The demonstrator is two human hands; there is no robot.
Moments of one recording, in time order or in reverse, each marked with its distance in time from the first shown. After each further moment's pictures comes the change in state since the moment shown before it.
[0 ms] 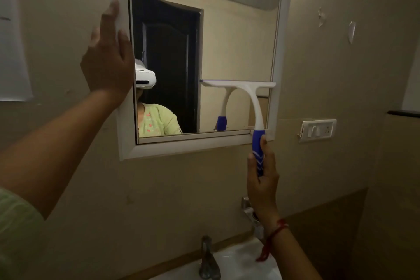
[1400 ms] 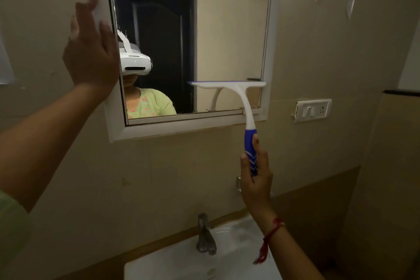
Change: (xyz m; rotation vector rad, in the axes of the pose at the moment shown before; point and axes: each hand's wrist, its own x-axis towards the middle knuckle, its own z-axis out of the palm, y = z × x) left_hand -0.024 0.002 -0.006 -0.019 0.028 0.007; right_hand -0.041 -0.002 -0.019 0.002 -0.039 0.116
